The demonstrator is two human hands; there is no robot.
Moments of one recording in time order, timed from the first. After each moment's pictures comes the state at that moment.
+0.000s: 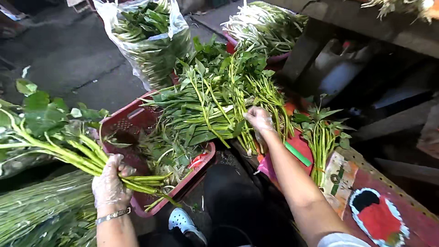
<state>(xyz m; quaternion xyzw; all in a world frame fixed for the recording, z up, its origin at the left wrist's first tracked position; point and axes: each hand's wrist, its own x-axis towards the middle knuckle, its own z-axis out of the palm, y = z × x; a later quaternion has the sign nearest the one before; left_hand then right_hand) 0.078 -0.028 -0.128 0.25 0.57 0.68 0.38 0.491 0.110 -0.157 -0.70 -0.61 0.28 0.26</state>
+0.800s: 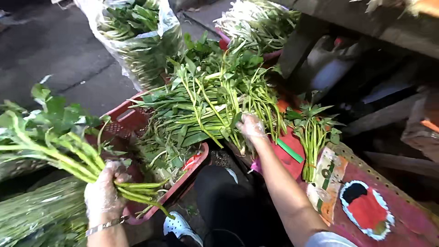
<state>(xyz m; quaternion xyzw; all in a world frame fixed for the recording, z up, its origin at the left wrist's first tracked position) 0.089 -0.031 -0.131 0.25 0.61 0.64 0.39 0.469 0.081 -0.148 -0.71 -0.64 0.27 0.12</state>
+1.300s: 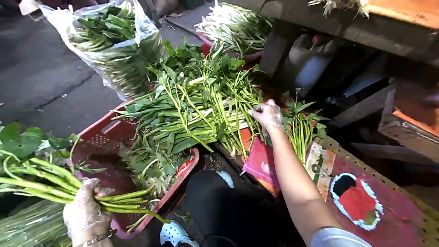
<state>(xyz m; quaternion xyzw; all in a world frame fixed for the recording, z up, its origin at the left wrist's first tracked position) 0.089 -0.027 -0.132 0.22 0.64 0.65 0.36 0.576 0.094 -0.147 -0.80 -0.54 0.17 0.21</state>
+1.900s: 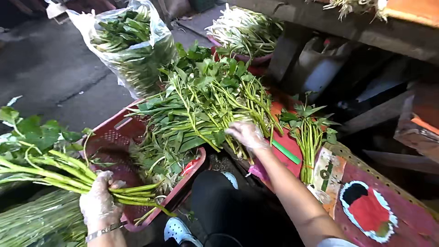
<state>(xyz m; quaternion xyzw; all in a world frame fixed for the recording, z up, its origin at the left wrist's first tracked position) 0.086 -0.028 -0.140 0.23 0.63 0.66 0.34 0.487 0.060 -0.148 -0.61 -0.72 0.22 0.23</state>
